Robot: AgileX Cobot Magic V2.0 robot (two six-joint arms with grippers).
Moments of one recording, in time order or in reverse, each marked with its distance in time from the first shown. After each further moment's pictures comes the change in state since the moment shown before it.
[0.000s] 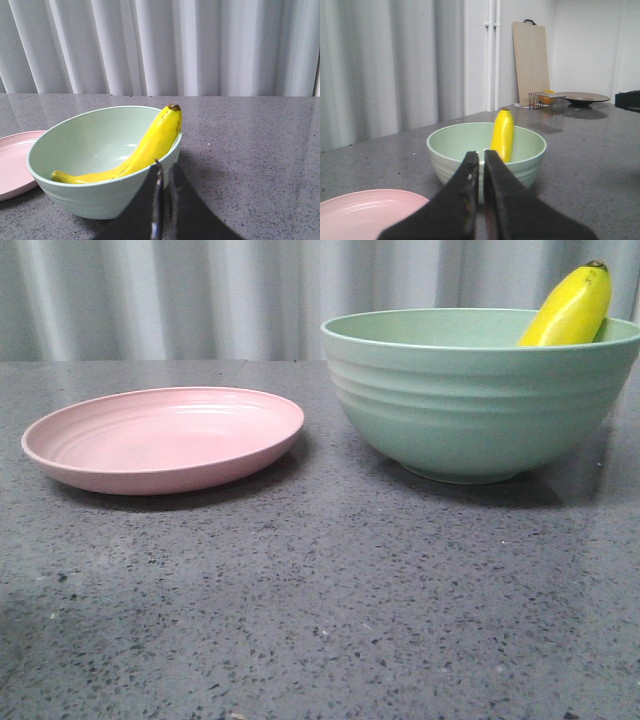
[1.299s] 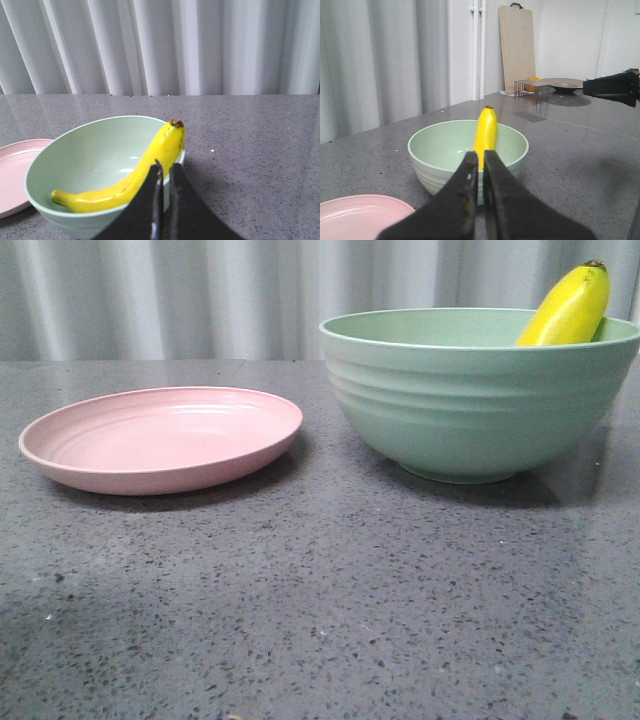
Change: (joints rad) left arm -0.030 0.018 -0.155 0.000 0.211 0.000; right arm 0.000 0.158 -0.084 0.012 -0.038 0.003
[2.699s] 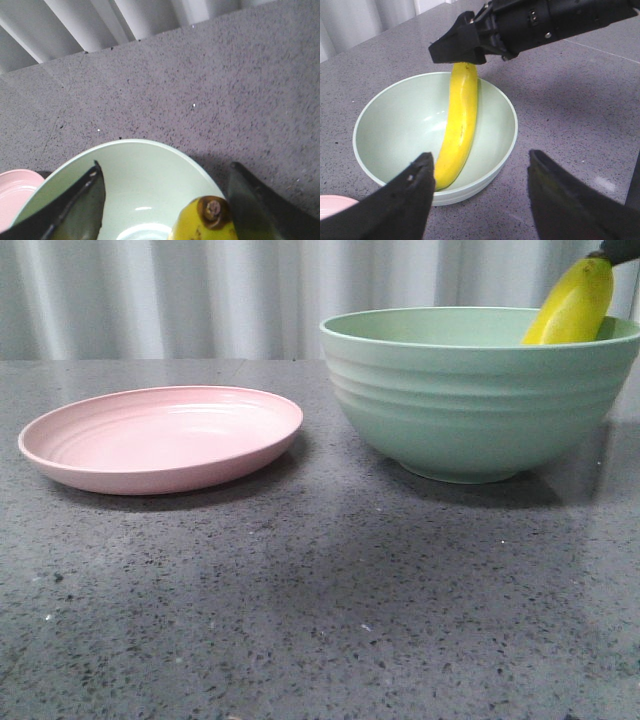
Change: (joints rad) left arm 0.000 0.606 -0.735 0.016 0.601 0.000; right arm 0.000 0.930 -0.508 0.170 -0.049 0.107
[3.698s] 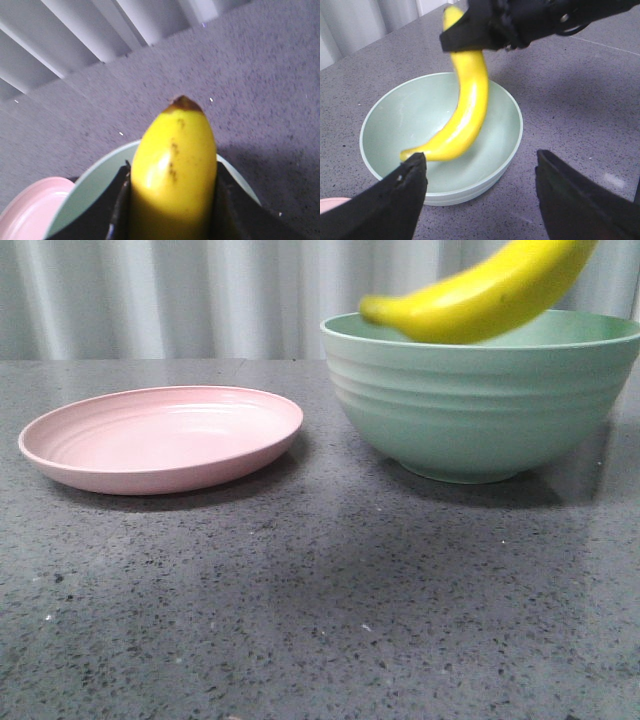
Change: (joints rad) left arm 0.000 0.002 0.000 0.035 0.000 0.000; right arm 0.000 -0.011 0.000 0.129 0.017 0.022
